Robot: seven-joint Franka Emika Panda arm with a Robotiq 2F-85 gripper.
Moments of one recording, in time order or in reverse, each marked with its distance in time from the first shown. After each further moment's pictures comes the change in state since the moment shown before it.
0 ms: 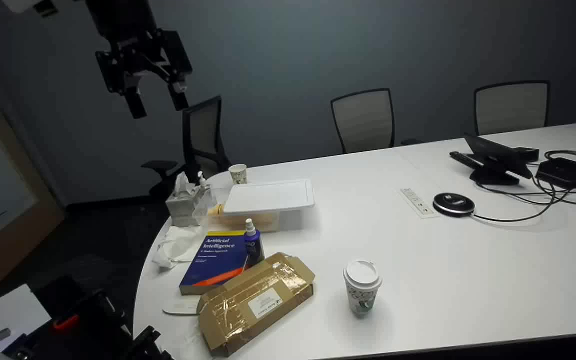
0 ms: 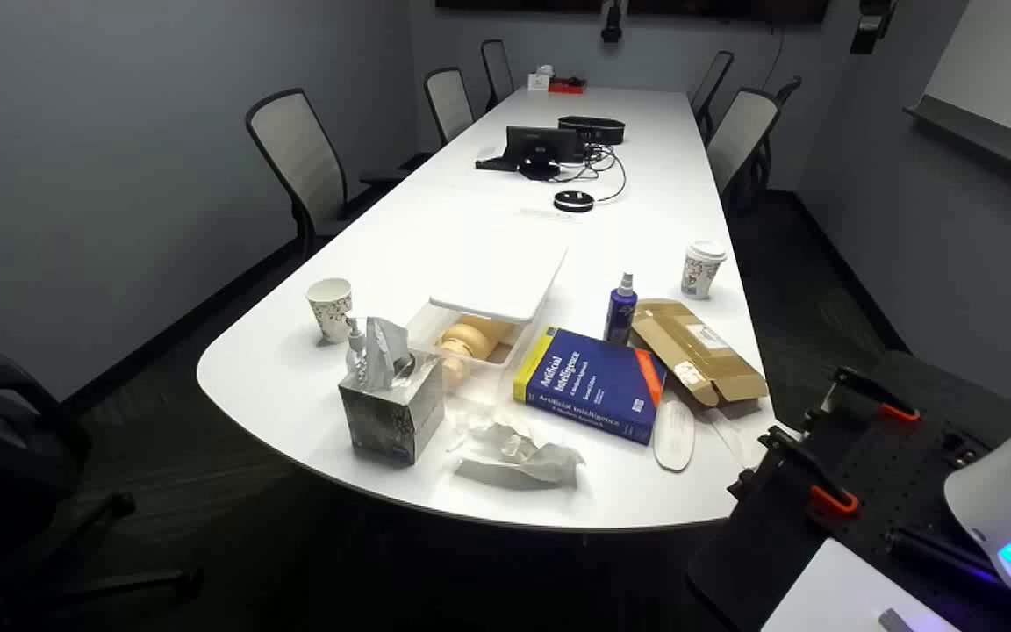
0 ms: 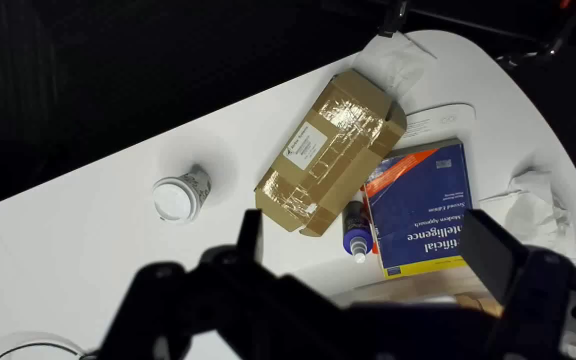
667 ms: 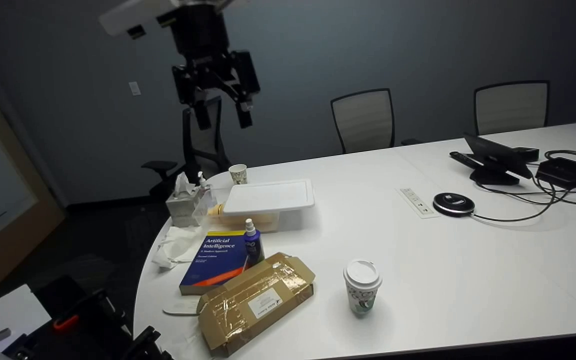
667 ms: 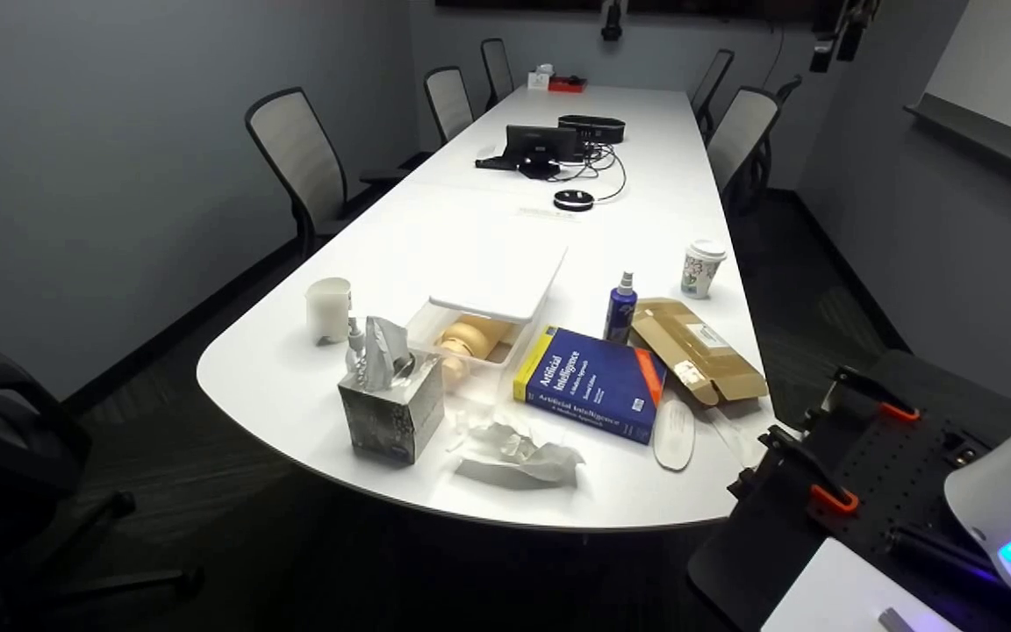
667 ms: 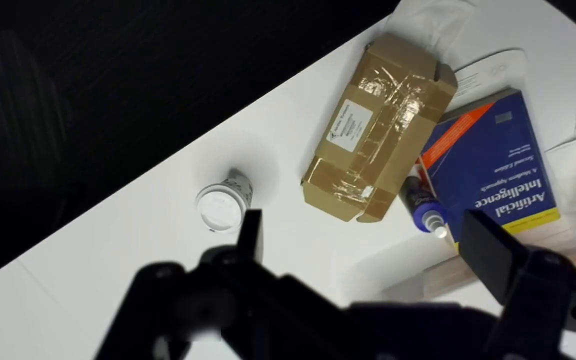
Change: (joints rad) arm -0.028 0.278 -0.134 0.156 0.028 0.123 0.026
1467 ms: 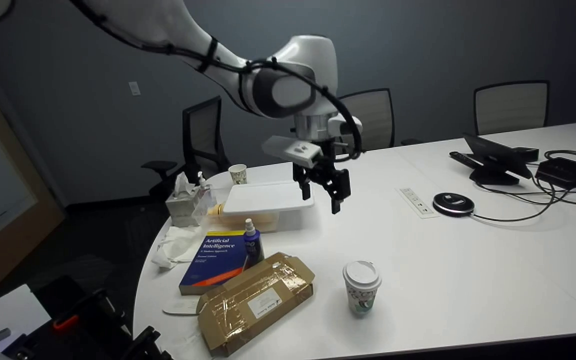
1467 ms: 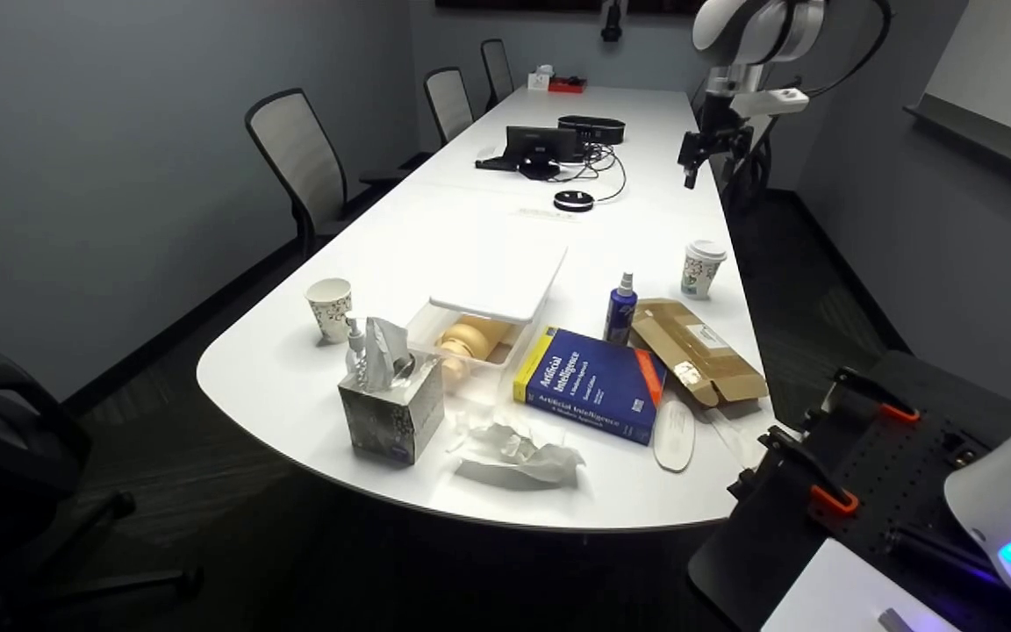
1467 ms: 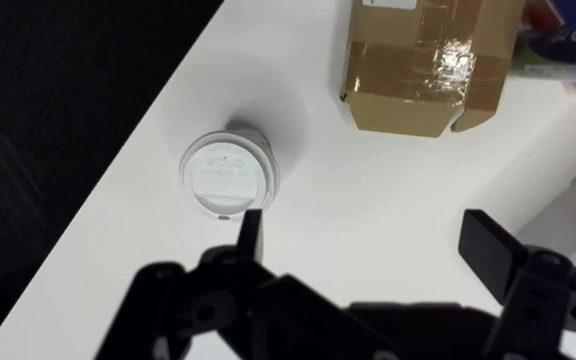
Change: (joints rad) arm -0.160 0.809 0.061 0.399 0.301 0.364 0.119
